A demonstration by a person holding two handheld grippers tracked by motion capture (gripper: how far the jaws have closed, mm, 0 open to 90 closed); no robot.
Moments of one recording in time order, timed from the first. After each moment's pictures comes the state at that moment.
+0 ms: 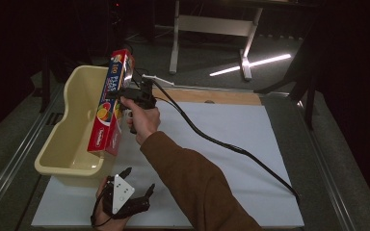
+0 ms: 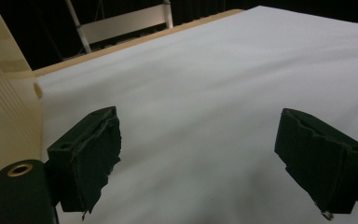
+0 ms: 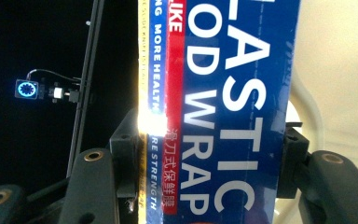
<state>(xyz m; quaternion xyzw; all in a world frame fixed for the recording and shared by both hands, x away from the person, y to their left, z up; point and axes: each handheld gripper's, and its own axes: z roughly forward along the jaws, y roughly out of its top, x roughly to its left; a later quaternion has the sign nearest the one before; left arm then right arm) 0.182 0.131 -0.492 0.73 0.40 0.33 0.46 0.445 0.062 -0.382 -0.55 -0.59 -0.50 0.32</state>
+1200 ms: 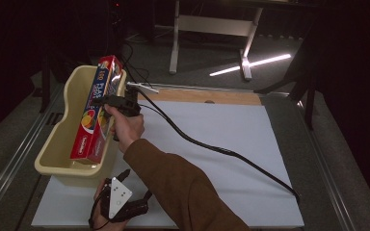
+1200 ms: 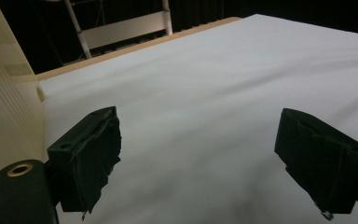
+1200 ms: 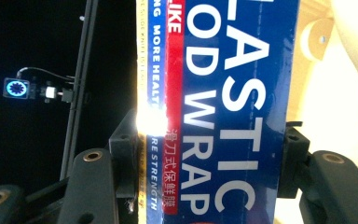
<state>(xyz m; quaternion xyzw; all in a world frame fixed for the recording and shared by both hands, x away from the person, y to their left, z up) 0.174 0.133 -0.490 0.72 0.39 0.33 0.47 0.429 0.104 -0.401 -0.55 -0.59 -0.51 0.31</state>
